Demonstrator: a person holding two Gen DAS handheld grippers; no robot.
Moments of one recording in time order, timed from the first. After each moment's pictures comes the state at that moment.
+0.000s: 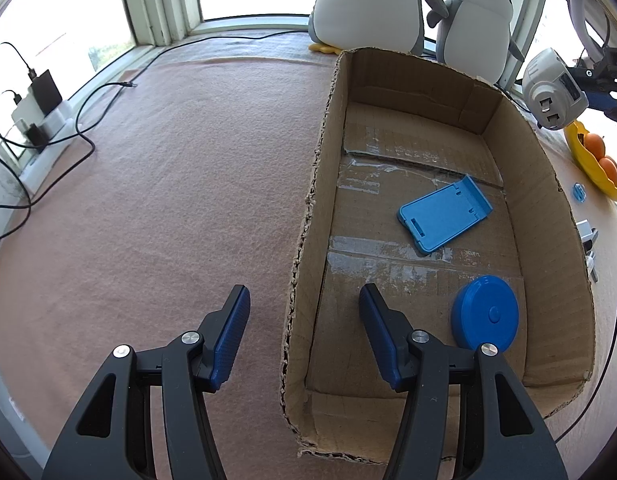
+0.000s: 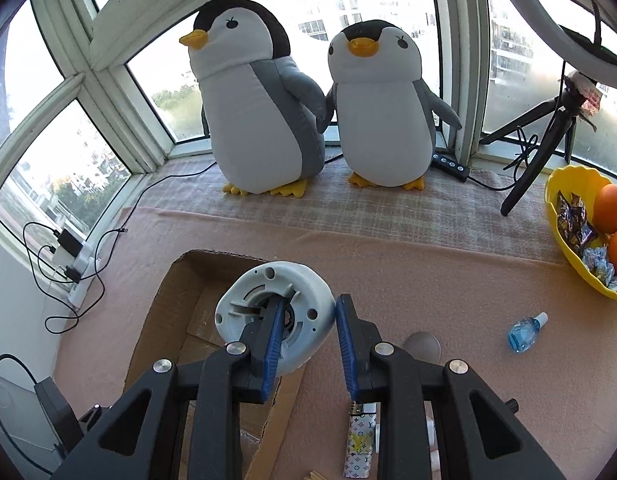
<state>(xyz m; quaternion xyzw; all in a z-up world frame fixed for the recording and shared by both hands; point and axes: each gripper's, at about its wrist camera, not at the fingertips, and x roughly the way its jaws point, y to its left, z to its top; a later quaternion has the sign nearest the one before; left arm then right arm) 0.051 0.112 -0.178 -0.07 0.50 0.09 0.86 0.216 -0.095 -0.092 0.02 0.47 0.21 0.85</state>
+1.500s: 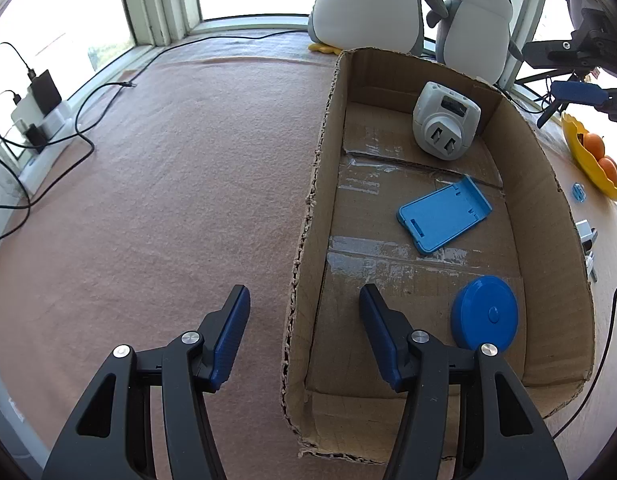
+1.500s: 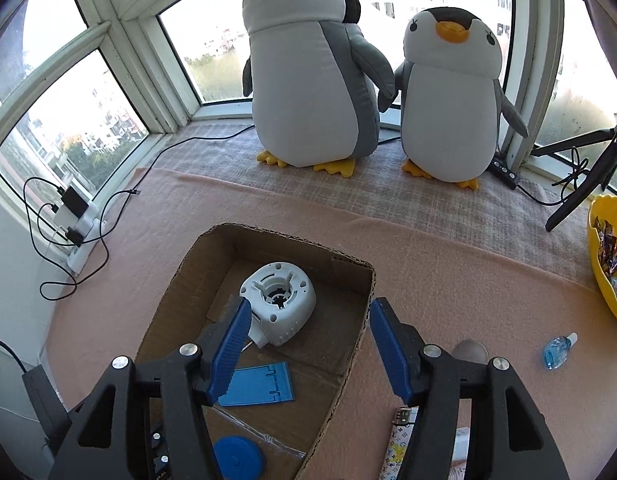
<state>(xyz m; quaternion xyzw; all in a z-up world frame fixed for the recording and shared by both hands) 0.051 0.110 -0.181 -0.07 0.50 0.09 0.86 0.207 -0.063 -0.090 -0.02 0.49 0.24 0.84</state>
